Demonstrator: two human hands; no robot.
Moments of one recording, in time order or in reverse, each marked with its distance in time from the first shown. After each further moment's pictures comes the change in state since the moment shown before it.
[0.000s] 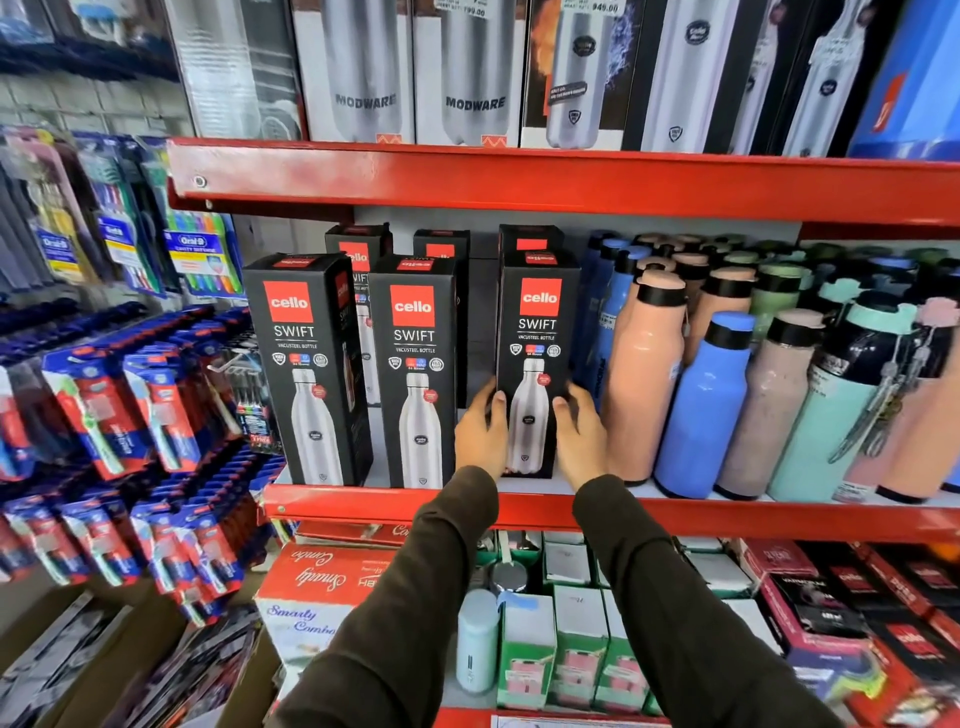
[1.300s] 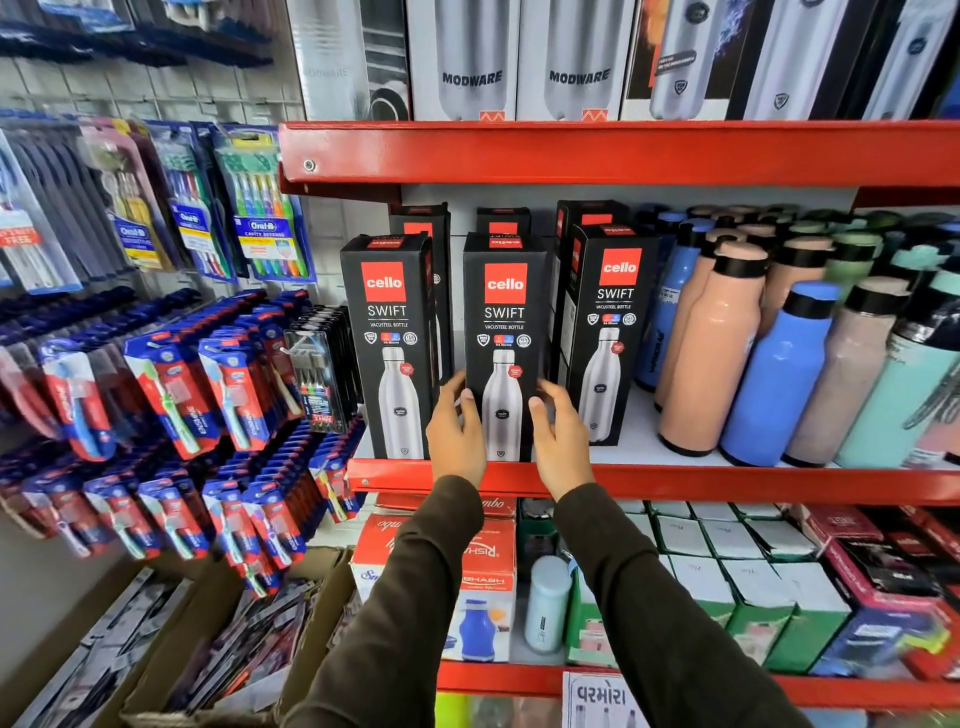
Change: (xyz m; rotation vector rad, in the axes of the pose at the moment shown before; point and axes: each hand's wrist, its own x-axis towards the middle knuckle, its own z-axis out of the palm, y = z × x) left_hand -0.021 -0.026 -0.124 -0.025 0.198 0.097; right_hand -0.082 -0.031 0.100 -0.057 -0.083 -0.117
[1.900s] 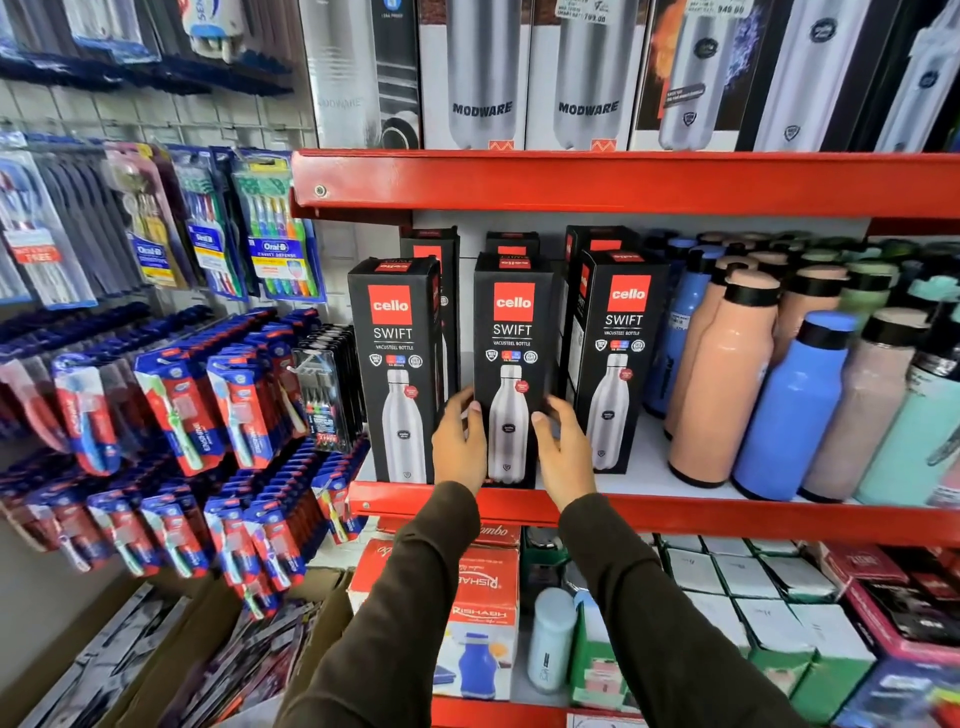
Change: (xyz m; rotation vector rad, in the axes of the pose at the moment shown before) left_hand 0.027 -0.009 0.006 0.009 -0.044 -0.030; right_hand 0.026 0.013 0.007 0.057 -0.029 0.070
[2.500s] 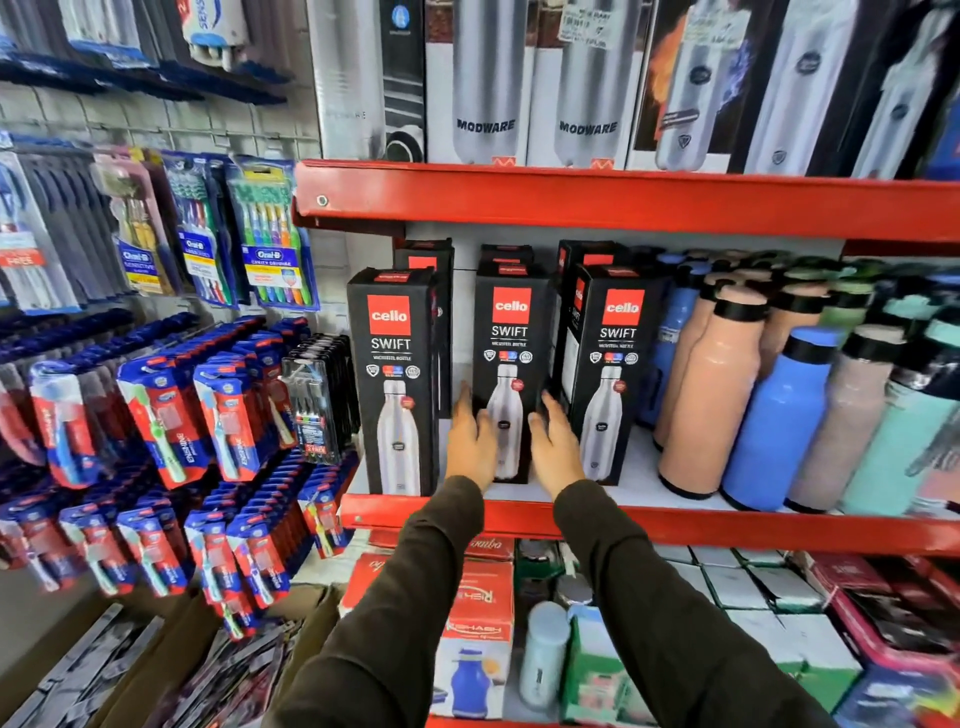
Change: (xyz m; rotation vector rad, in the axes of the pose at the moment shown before) left_hand 0.017 0.006 0.018 0.010 -0.147 -0.009; right_hand 0.023 -0.012 0.005 -0.040 -0.043 0.059
